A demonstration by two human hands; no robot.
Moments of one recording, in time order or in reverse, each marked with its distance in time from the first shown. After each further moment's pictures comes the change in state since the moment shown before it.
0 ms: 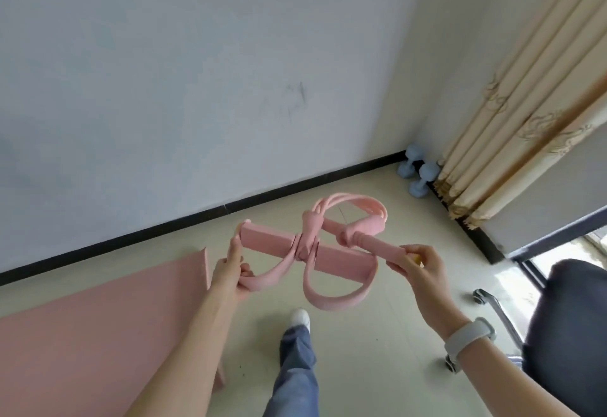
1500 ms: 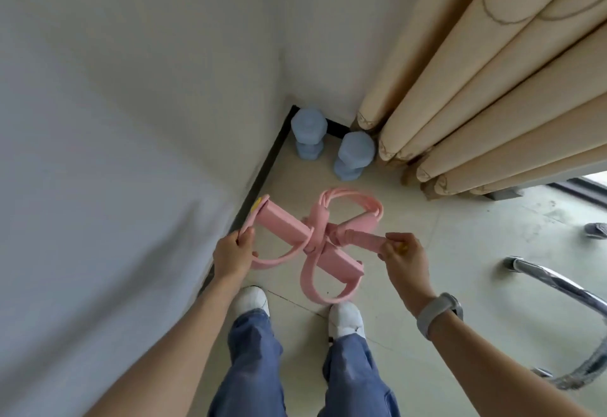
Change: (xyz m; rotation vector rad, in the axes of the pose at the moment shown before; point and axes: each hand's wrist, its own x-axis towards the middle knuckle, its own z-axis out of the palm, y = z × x) left_hand 0.585 0.012 0.699 1.340 -0.455 0.276; right_hand 0.736 0.144 -0.046 -0.084 0.649 0.503
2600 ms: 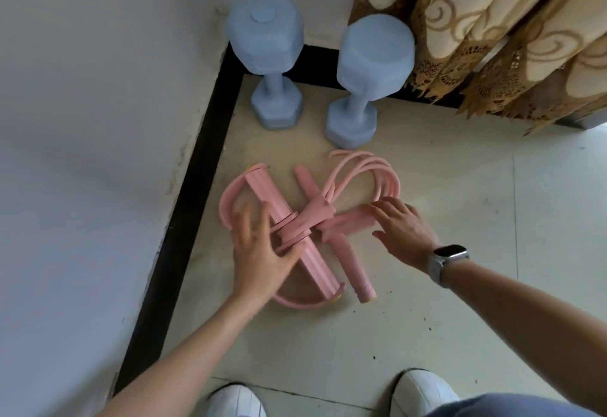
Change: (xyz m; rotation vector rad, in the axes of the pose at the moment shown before) left_hand 0.260 -0.156 0.216 0.333 -0.064 0.799; right_hand 0.255 0.207 0.181 -0.950 -0.122 -0.622
